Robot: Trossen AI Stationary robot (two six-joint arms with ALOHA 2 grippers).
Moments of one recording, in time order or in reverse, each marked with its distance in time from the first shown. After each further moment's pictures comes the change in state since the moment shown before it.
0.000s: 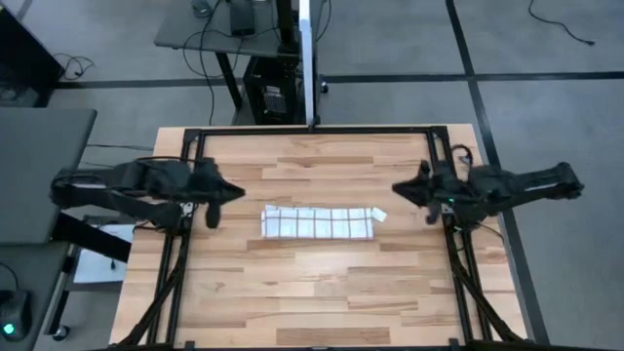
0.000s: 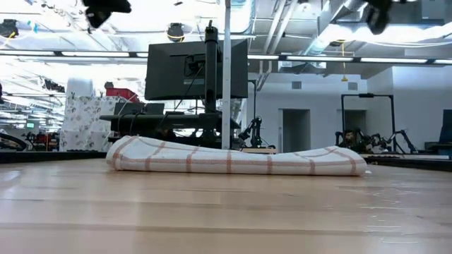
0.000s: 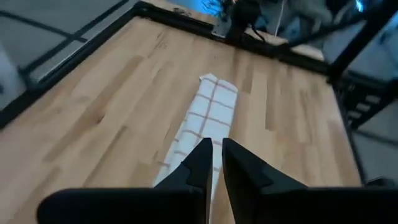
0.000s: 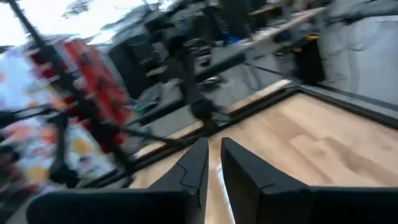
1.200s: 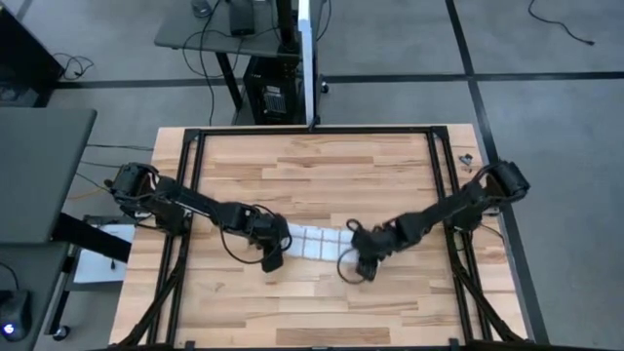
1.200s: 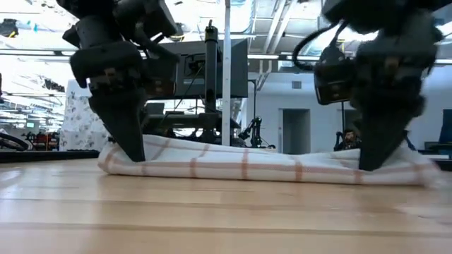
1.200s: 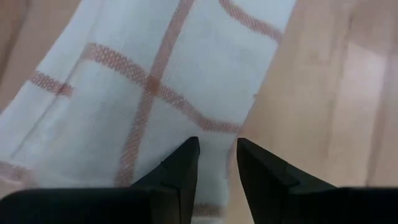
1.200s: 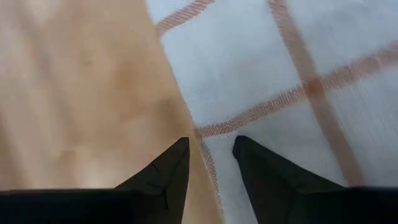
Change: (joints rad) left arm -0.086 0.967 -0.078 0.376 0.290 -0.087; right arm 0.013 1.127 0.268 -0.282 -0.355 0.400
